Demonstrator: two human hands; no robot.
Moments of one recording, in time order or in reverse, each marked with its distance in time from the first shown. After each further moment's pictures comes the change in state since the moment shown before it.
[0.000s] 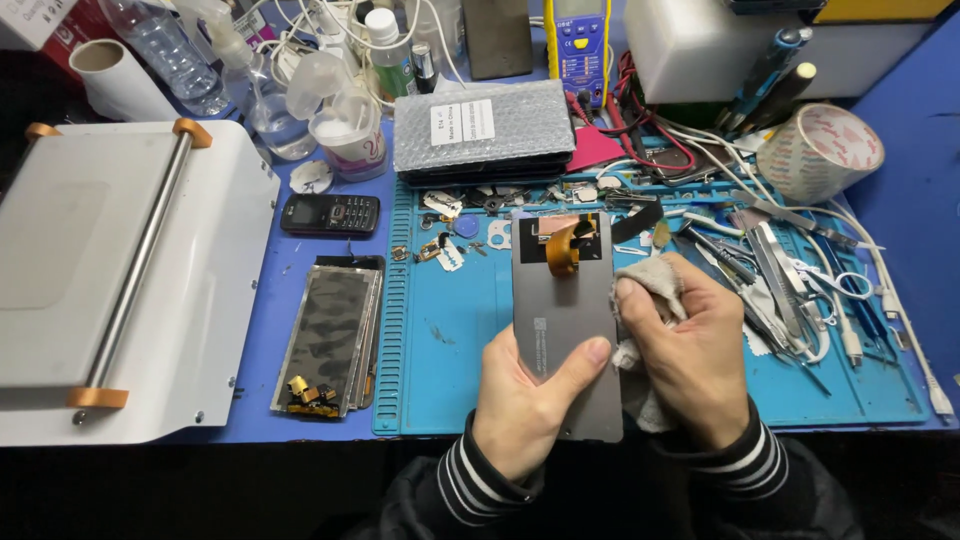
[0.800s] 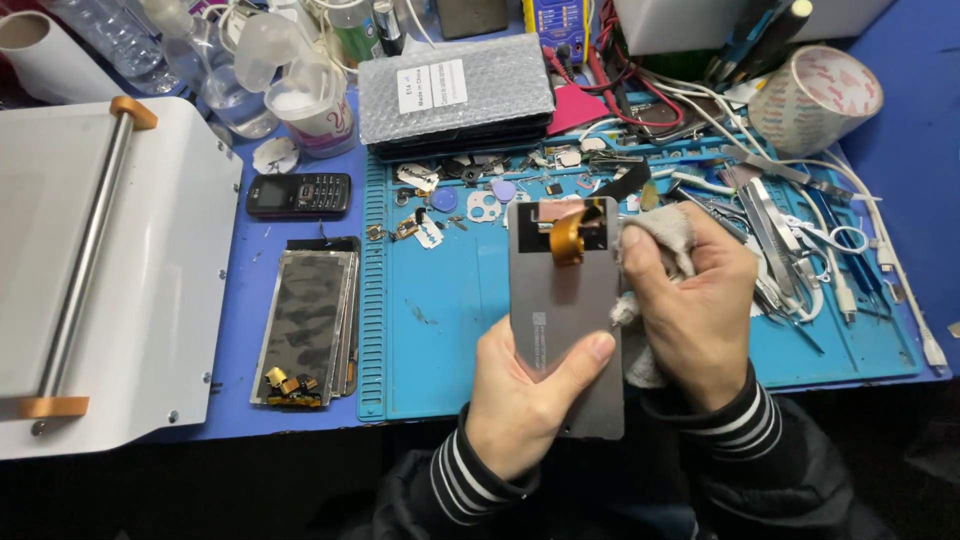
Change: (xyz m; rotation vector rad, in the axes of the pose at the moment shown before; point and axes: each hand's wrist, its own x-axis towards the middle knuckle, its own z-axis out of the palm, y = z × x) left_hand -0.010 -0.002 0.005 0.030 -0.043 -0.031; right_hand 0.001 -0.004 -0.001 -0.073 0.119 -0.087
